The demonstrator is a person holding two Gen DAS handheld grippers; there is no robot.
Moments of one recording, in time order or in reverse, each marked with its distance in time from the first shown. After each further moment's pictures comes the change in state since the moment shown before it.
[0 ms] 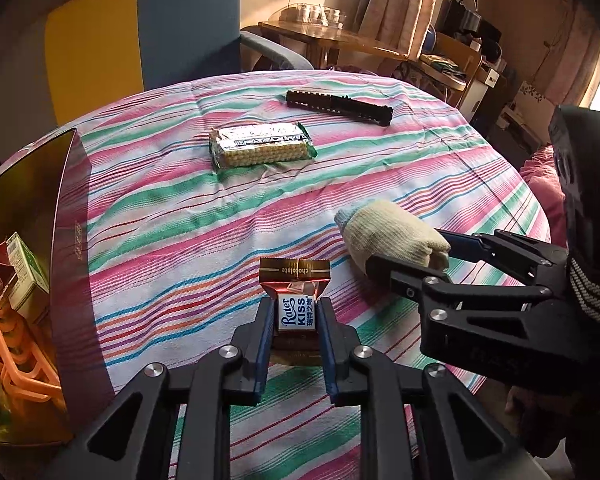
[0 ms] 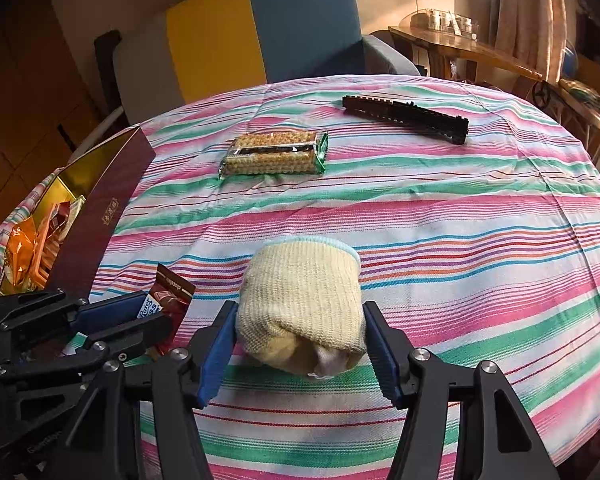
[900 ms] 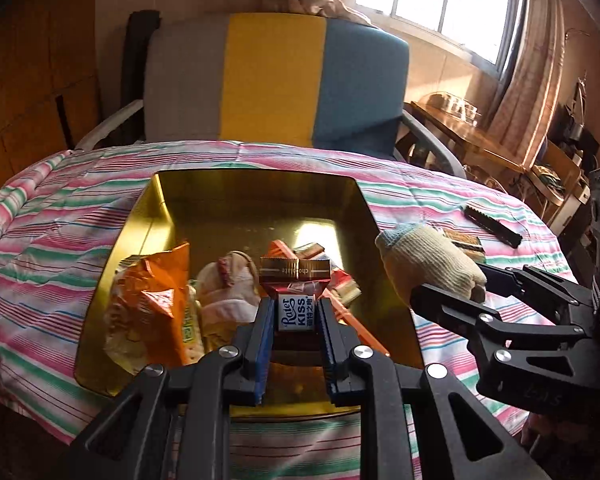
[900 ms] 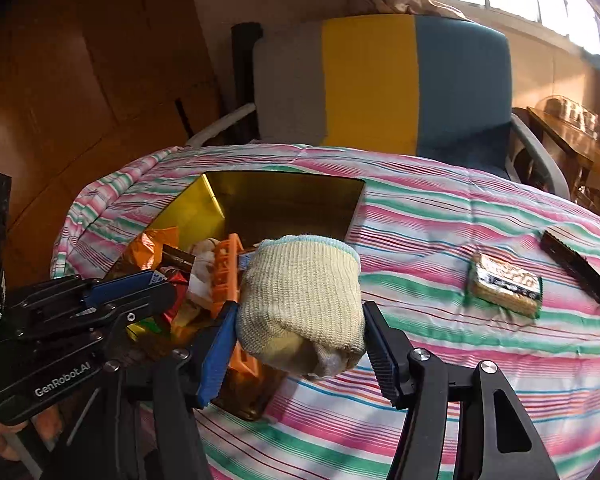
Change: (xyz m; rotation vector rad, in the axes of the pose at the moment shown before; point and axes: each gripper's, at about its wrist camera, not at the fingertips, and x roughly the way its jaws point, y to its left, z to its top) left arm -0.128 0.177 -0.040 -0.357 -0.207 0.316; right arm -0.014 0.206 0.057 -0.313 -0.097 0.294
